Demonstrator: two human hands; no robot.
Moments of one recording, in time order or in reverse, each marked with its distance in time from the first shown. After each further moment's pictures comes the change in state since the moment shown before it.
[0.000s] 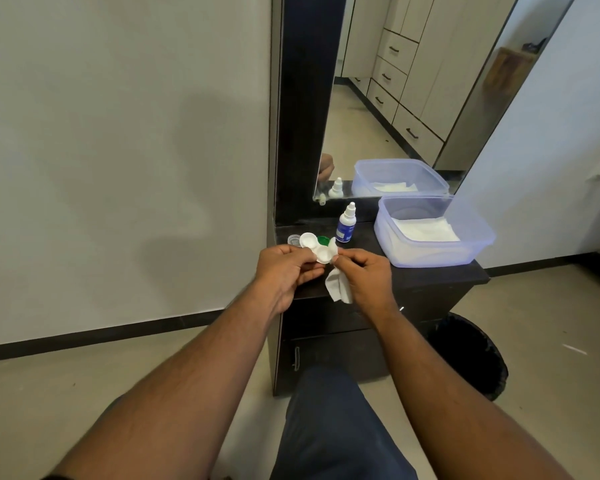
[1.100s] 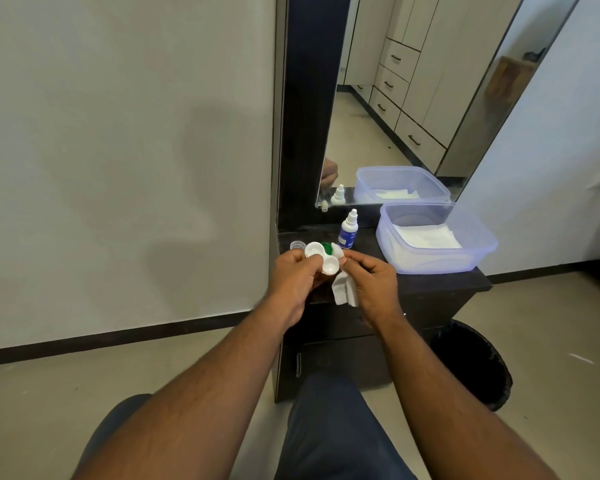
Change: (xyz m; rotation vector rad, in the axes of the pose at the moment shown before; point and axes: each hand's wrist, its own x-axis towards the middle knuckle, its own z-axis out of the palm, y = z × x) left_hand -0.003 -0.013 0.009 0.086 -0.046 0.124; right_hand -0.003 -0.004 -0.006 0.189 -0.029 0.073
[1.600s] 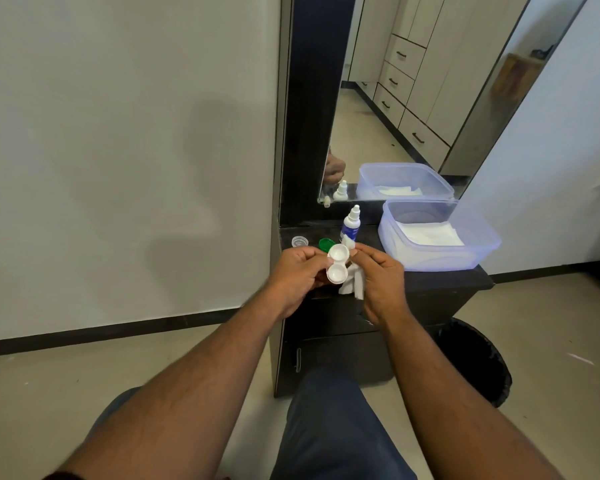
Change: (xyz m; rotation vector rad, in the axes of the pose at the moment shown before) left_hand 0.002 0.000 -0.009 0.150 -0.187 0.057; right_hand 0.008 0.006 -0.006 0.139 0.041 0.093
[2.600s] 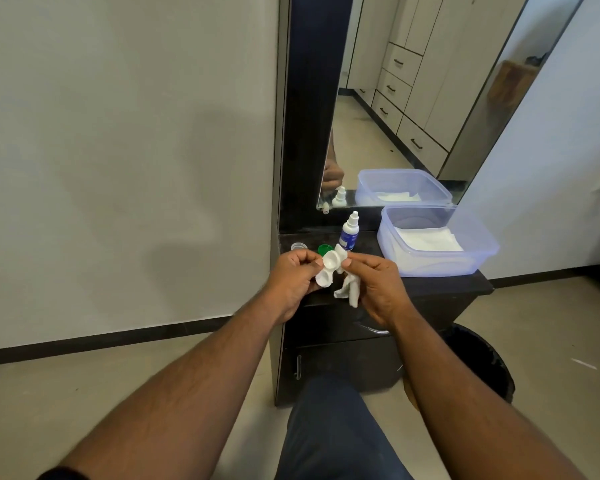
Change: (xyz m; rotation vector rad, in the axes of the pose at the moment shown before) left_hand 0.009 -0.003 -0.004 -0.018 0.050 -0.015; right_hand 0.014 0.002 -0.011 -0.019 -0.212 0.102
